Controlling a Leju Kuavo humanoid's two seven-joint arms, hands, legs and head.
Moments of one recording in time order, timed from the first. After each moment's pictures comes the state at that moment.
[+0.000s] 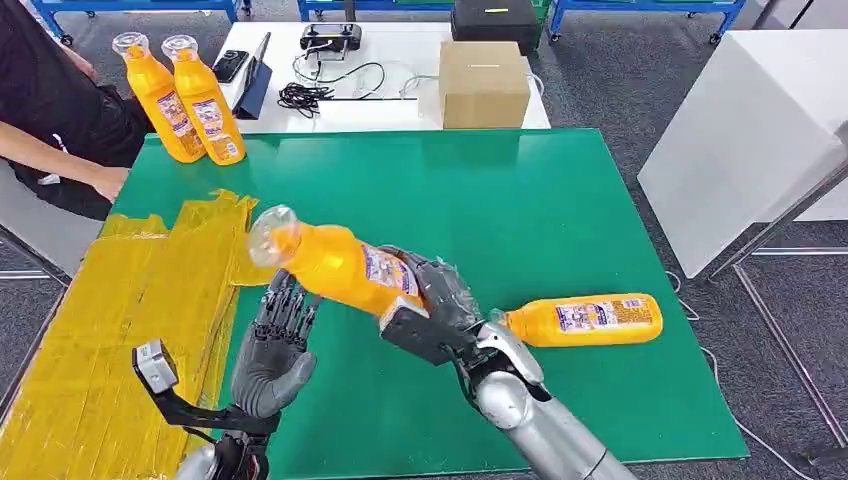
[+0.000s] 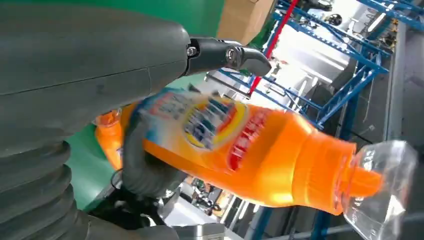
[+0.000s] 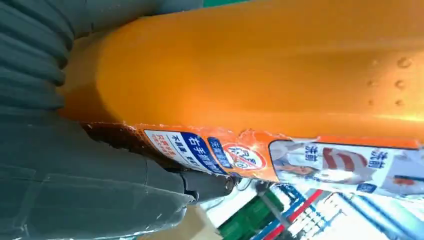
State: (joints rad) left arm 0.08 -0.08 -0.34 -1.61 0.55 -0.20 -0.35; right arm -0.33 0.01 0.67 -1.36 0.37 -0.09 -0.06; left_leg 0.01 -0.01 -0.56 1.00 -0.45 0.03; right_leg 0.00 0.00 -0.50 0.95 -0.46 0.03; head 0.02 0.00
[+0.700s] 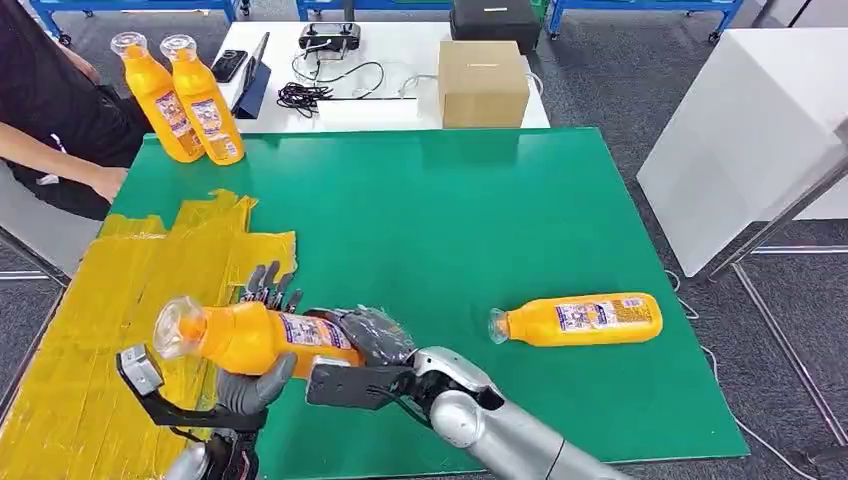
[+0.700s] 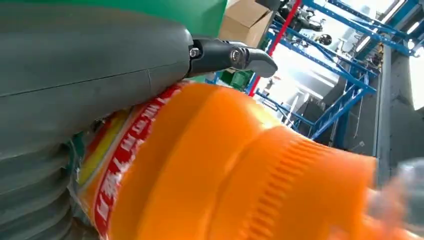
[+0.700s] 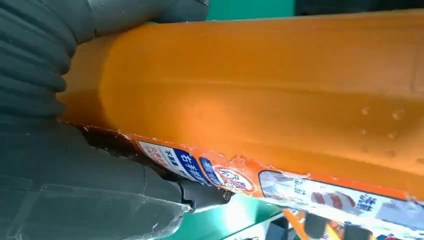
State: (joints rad) left arm 0.08 -0.08 -0.28 -1.57 0.53 -0.22 -0.36; right arm -0.44 0.06 0.96 -1.26 0.28 0.11 -0.02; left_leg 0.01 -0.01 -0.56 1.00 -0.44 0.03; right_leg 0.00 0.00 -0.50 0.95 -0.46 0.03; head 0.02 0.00
